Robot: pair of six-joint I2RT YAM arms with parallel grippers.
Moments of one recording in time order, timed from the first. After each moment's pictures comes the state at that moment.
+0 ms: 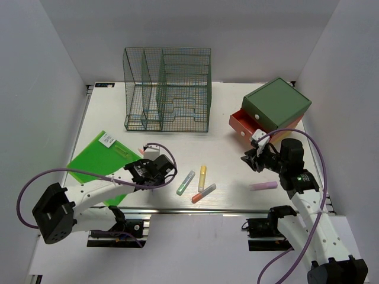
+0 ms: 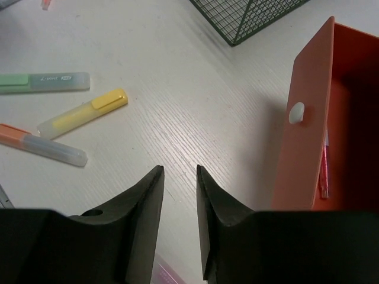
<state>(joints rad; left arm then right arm) -0.92 1.17 0.70 -0.75 -0.56 -0.86 0.17 0.67 0.56 -0.38 -0.64 -0.45</state>
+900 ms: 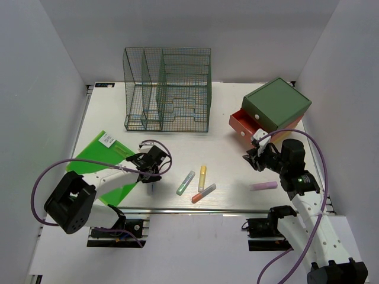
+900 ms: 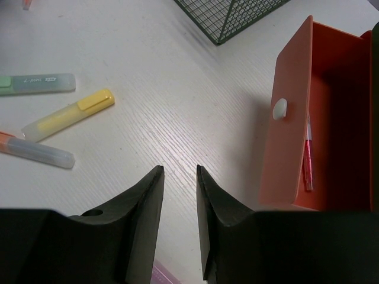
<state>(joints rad) -0.68 1.33 0.63 -0.50 -0.36 -0.78 0.17 0.65 0.56 -0.37 -0.59 -0.45</state>
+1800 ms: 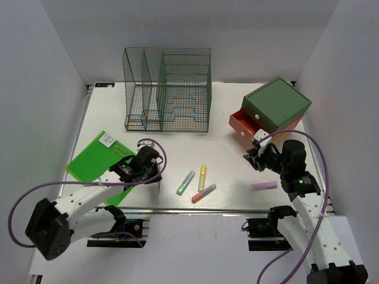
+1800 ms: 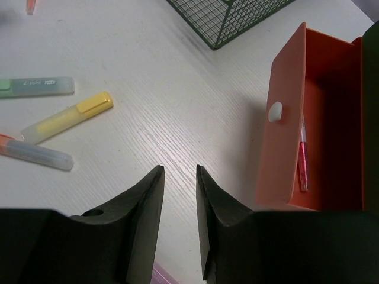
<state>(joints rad) -0.69 1.06 0.60 -0.55 -0.17 -0.78 0.17 0.63 0.56 -0.37 -0.59 -0.45</state>
